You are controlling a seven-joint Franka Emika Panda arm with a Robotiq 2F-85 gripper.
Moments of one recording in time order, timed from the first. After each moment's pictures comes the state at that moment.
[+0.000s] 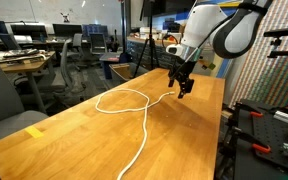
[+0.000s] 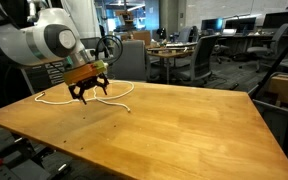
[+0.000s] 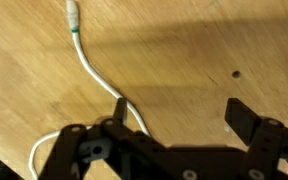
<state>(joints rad) 0.15 0.21 -0.07 -2.62 -0.42 3.05 -0.52</state>
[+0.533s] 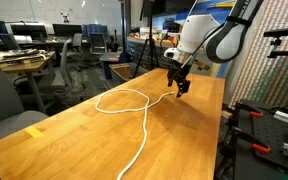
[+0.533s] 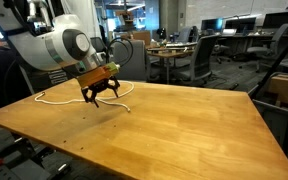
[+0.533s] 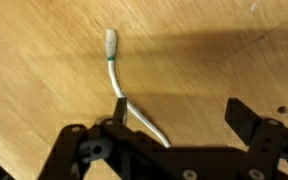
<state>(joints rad) 0.21 0.31 -0.22 -2.54 -0.53 3.06 -0.49</state>
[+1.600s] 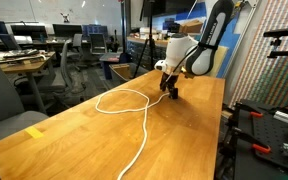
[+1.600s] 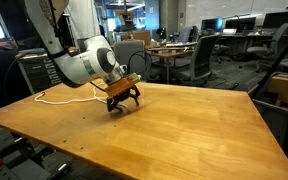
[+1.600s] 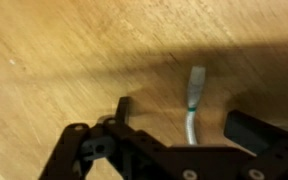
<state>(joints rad) 0.21 0.62 -0.29 -2.24 -0.54 3.04 -0.46</state>
